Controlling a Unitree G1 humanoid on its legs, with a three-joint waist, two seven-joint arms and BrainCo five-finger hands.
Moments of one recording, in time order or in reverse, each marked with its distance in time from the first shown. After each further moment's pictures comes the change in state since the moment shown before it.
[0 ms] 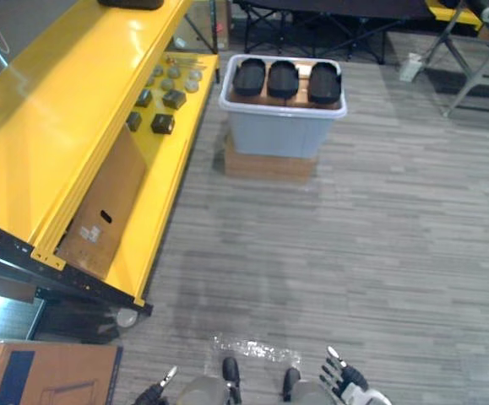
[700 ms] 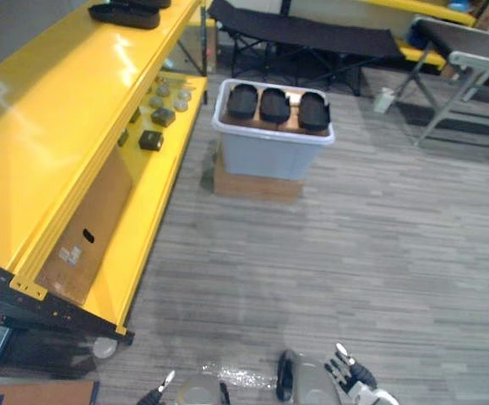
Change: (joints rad) left arm 0.005 -0.047 0.112 -0.016 -0.006 0.008 -0.004; right arm 0.031 0.033 -0.143 -0.112 -0.161 -0.020 0.048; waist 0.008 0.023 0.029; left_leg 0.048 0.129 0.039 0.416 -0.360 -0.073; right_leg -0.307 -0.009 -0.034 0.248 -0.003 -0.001
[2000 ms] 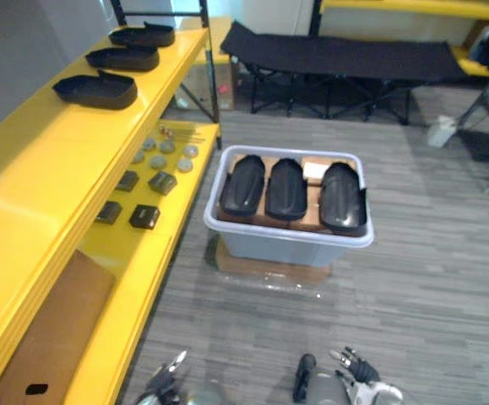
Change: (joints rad) left arm -0.031 -0.102 -0.040 -0.063 0.034 -0.078 -0.054; right arm -0.011 -0.072 0.161 0.035 -0.167 -0.082 -0.094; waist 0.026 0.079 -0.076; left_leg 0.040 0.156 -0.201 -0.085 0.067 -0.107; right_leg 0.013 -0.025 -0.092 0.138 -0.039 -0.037
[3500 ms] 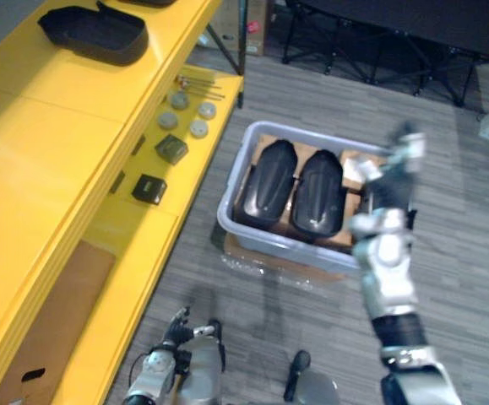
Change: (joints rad) left arm -0.085 0.235 -0.480 -0.161 0.380 -0.260 -0.016; right arm -0.454 -0.213 0.184 -0.883 0.336 -0.216 -0.853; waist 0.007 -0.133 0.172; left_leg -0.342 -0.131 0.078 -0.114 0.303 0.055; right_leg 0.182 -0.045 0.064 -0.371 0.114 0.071
